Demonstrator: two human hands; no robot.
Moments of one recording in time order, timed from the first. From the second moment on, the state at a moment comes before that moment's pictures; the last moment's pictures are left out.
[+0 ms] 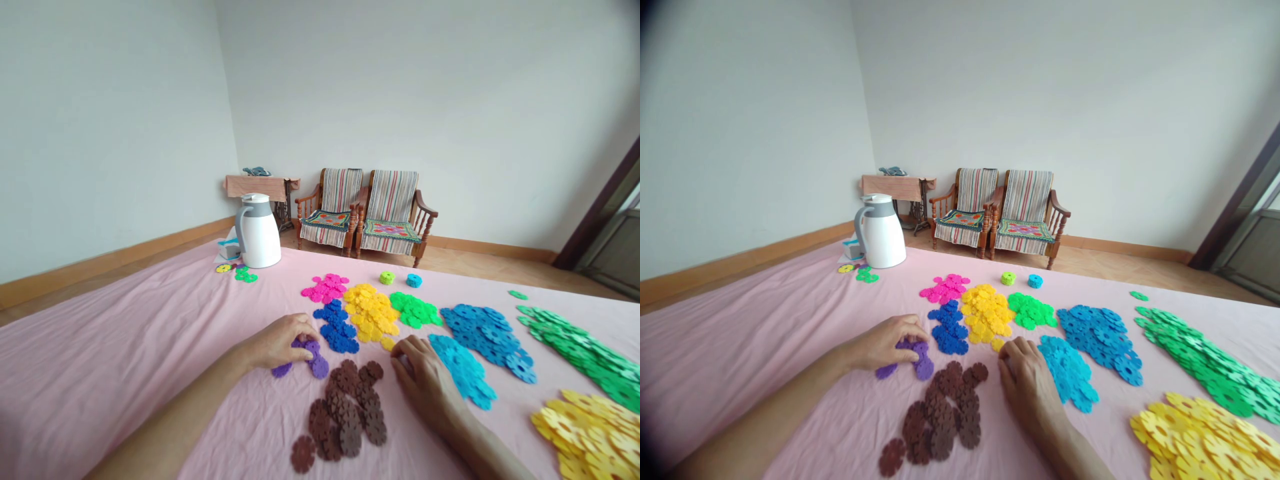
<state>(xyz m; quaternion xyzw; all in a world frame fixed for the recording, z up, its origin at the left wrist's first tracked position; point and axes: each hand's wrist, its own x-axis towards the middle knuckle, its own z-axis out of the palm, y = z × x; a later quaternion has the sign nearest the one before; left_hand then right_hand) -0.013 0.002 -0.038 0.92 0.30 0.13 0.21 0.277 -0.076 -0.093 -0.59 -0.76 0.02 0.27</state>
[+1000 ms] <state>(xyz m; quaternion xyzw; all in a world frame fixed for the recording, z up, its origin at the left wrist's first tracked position) -0.029 0.027 -0.058 0.87 0.42 0.23 0.14 0.277 -0.075 -0.091 -0.59 -0.76 0.01 0.28</state>
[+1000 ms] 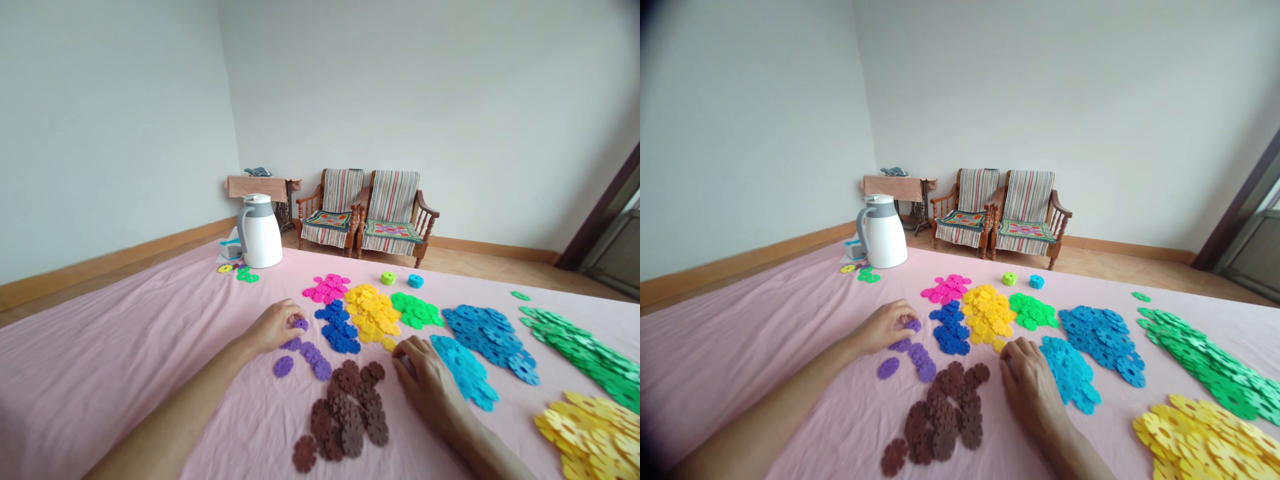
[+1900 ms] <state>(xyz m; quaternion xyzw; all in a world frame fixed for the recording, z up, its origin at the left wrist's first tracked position) -0.052 0.020 -0.040 0.89 0.39 0.10 0.22 0.278 -0.075 -0.093 -0.59 -0.76 0.01 0.28</state>
